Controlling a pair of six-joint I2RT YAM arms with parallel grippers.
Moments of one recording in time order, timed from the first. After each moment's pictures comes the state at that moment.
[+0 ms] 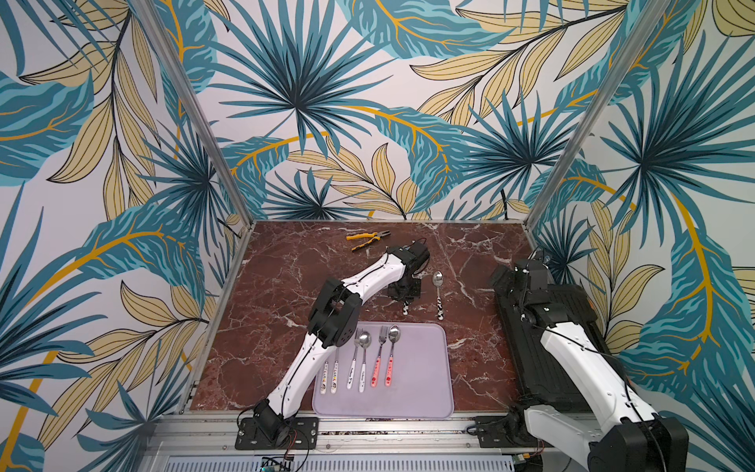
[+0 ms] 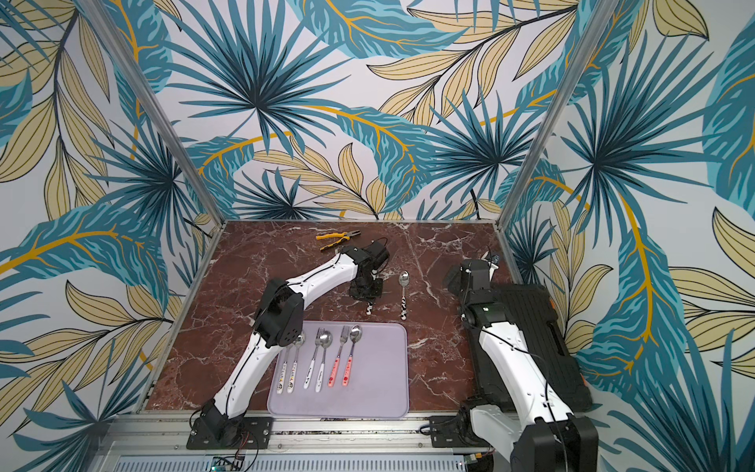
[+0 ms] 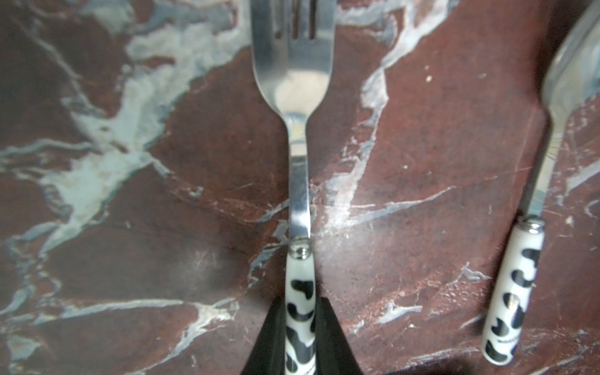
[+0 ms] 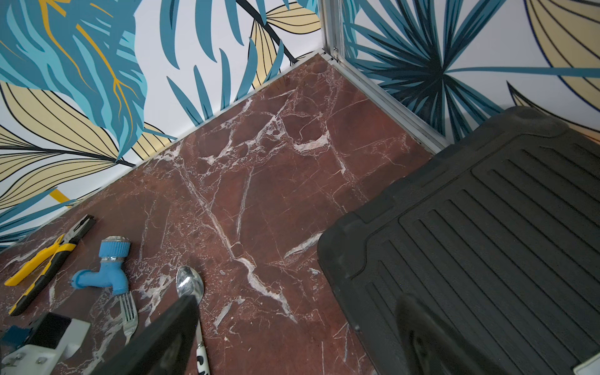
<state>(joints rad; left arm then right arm) -0.71 2.46 2.19 -1.12 0.09 -0.61 0.08 1.09 0.83 -0.36 0.37 0.57</state>
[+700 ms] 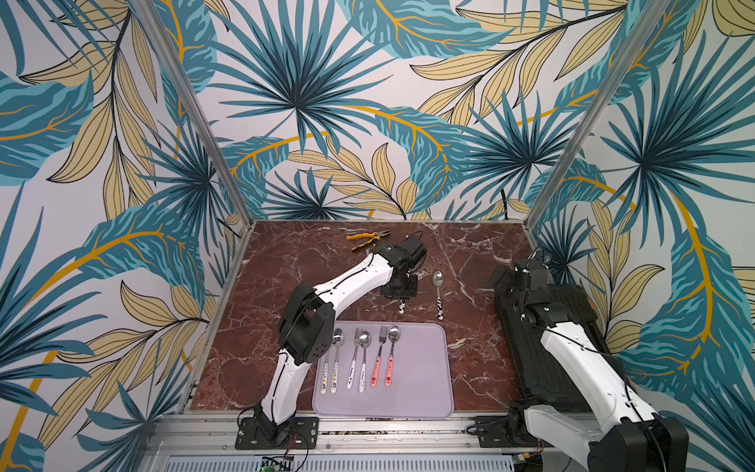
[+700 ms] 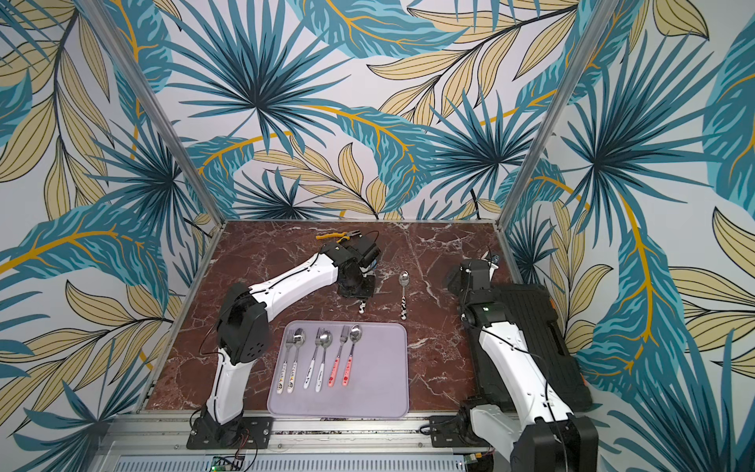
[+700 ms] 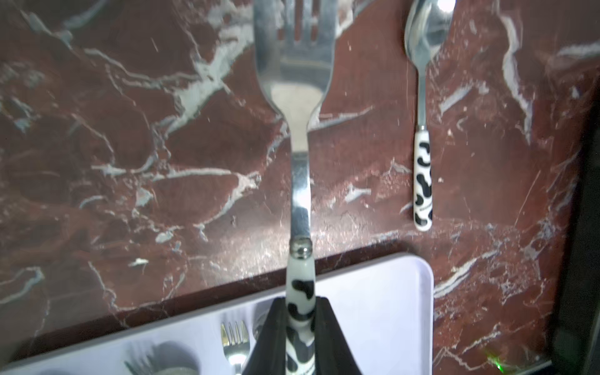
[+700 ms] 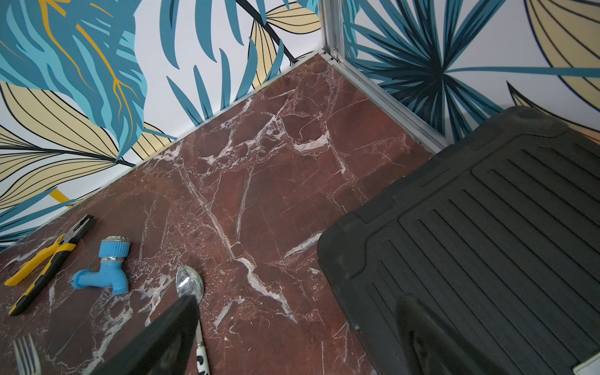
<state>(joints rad) -0.77 2.09 1.85 -1.05 0.06 -0.63 0.08 1.09 0.83 -0.36 0.37 0.57</state>
